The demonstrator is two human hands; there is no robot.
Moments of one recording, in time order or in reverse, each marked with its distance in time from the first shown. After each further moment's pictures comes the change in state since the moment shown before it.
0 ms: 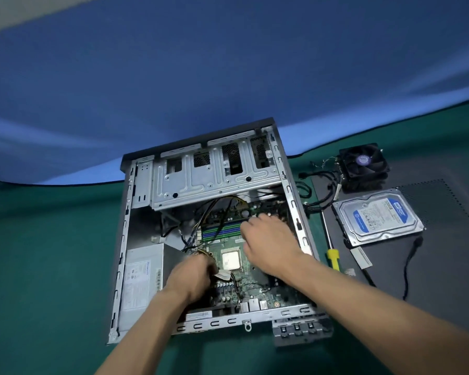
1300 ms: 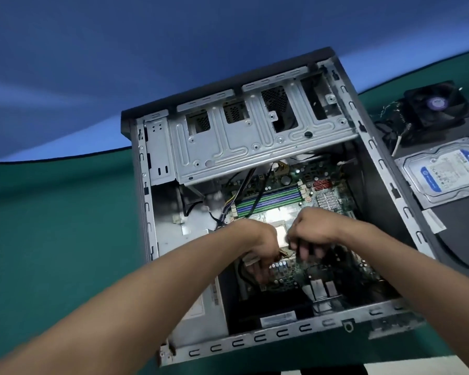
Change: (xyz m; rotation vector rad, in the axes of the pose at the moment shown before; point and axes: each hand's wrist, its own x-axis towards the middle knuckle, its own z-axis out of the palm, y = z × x) left_hand 0.057 0.019 -0.026 -0.044 -0.938 0.010; right_hand 0.047 -0.002 0.058 0.659 -0.642 0.653
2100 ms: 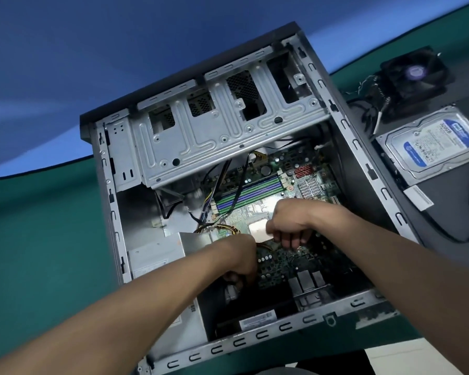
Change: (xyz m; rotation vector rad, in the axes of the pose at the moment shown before) left_hand 0.020 -0.014 0.023 0.184 0.192 -0.075; right_hand 0.023 0.002 0.001 -0.045 -0.065 0.028
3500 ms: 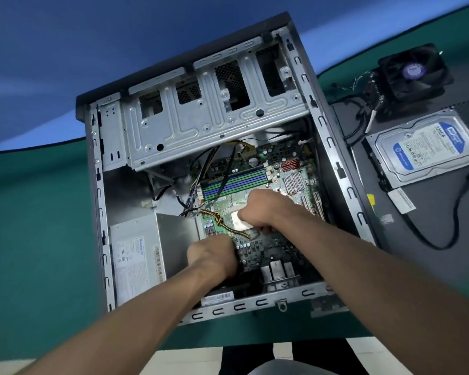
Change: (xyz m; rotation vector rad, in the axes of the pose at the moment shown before) left_hand -0.018 0.022 0.033 0.119 0.347 -0.281; right_hand -0.010 -0.012 0.007 -0.164 0.209 -0.098
